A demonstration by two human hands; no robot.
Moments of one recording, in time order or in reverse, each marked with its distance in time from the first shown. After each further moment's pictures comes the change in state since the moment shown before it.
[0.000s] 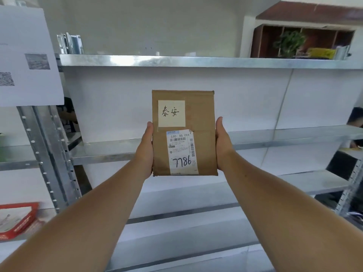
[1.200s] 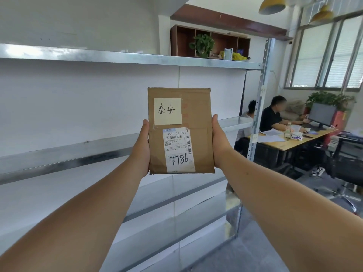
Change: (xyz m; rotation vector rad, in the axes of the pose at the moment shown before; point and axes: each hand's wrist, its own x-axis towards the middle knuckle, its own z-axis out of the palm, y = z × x) left_hand 0.013 -0.142 0.411 0.061 -0.277 -0.090; right_hand -0.050 -0.181 -0.392 -0.001 0.193 -0.089
